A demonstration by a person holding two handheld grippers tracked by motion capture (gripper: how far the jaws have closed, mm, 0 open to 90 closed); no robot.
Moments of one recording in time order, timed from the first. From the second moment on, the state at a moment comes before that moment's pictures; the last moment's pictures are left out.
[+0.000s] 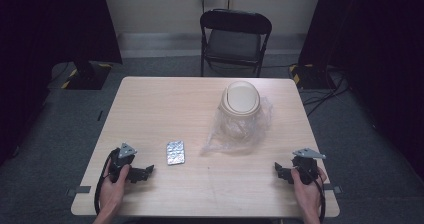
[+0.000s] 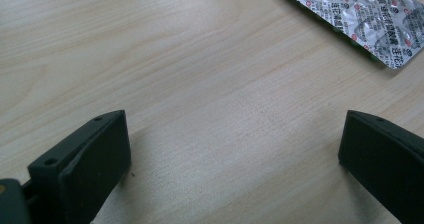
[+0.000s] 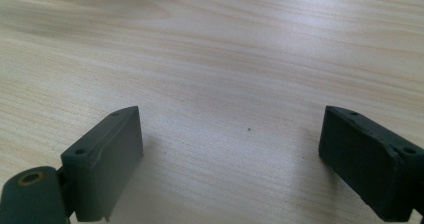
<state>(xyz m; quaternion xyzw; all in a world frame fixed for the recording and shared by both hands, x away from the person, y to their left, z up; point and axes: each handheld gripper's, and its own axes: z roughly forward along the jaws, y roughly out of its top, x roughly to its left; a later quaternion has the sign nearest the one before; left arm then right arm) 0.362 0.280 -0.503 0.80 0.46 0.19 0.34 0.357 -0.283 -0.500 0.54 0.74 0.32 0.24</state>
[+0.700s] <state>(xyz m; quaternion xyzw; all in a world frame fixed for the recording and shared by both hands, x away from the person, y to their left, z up) 0.362 0.279 -0.503 0.79 0.47 0.19 0.34 0.357 -0.267 -0.486 0.49 0.76 0.36 0.21</state>
